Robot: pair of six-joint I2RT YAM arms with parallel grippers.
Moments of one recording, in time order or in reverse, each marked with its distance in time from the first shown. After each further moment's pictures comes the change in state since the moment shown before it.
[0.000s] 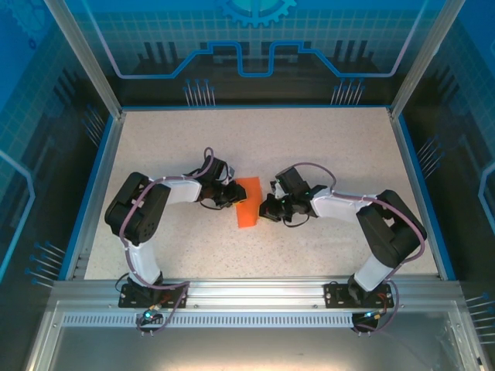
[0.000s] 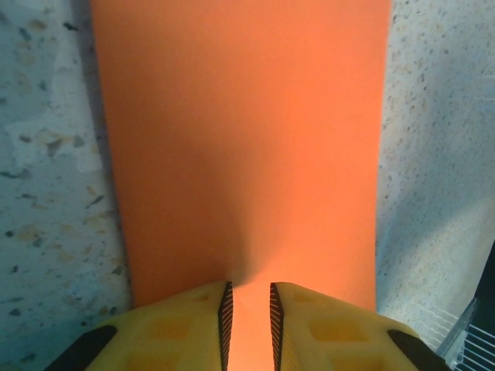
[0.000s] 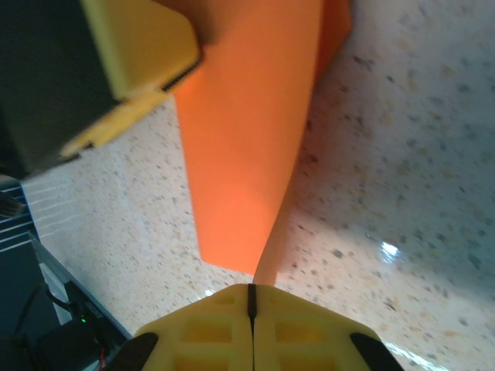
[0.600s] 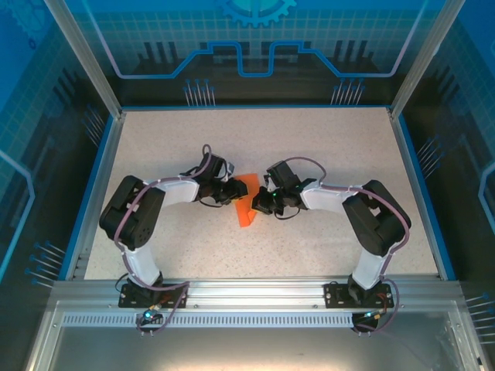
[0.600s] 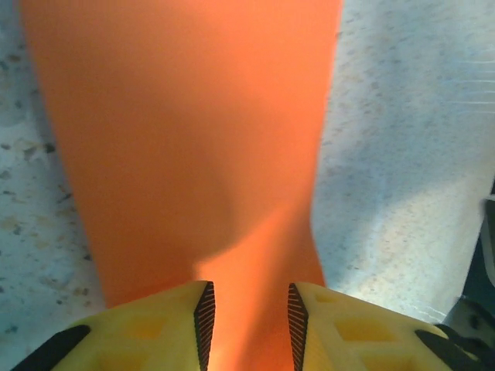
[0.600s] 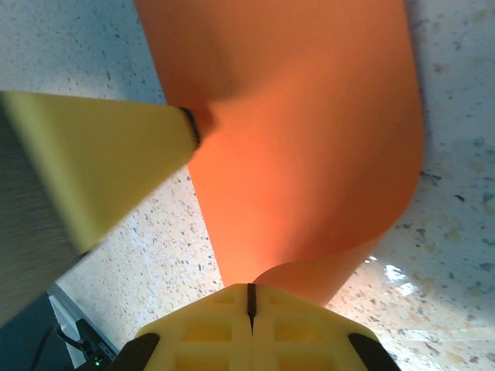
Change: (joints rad) left arm 0.000 -0.068 0.000 -0.005 -0.003 0.003; right arm 0.013 0.126 0.118 0.013 0.037 0.049
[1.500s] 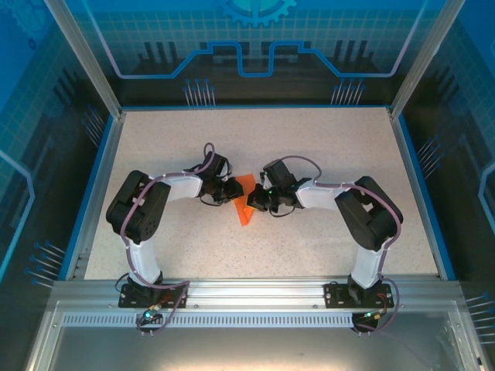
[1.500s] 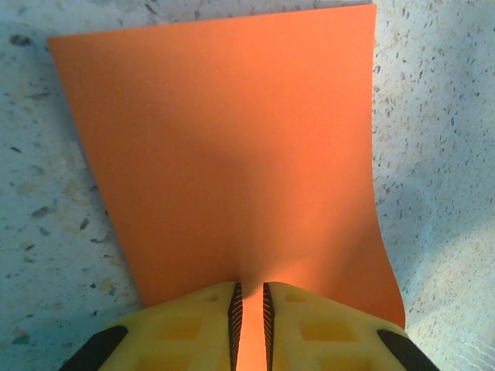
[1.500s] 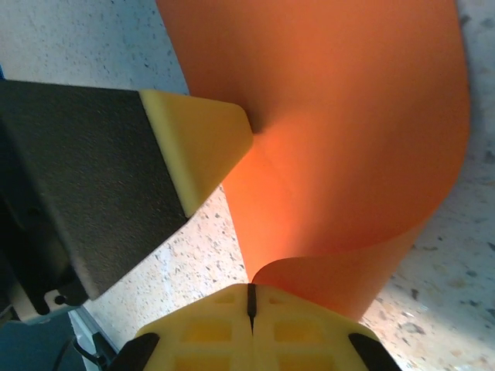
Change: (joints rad) left arm 0.007 0.085 0.066 -0.079 -0.099 0.050; right arm 0.006 0.069 0.034 0.106 -0.014 0.035
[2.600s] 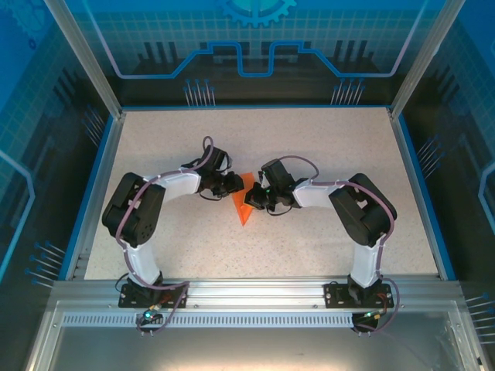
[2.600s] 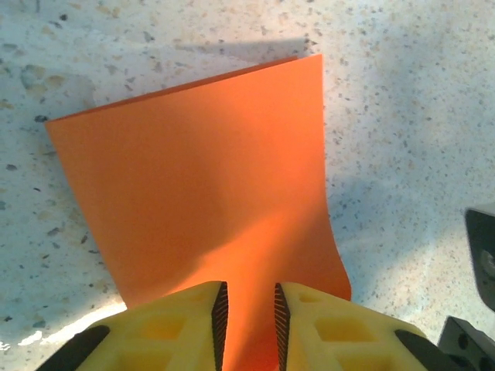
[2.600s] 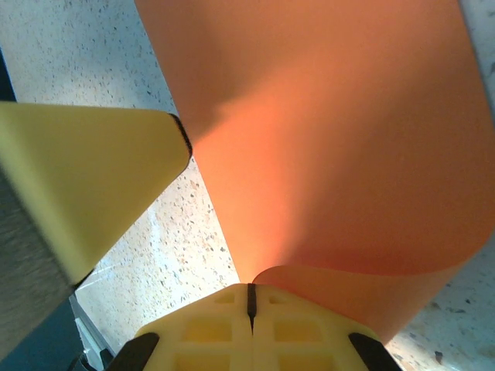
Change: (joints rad) left arm 0.004 -0.034 0.055 -0.068 -0.043 0.028; right arm 0.000 0.051 0.015 0.063 0.003 0.031
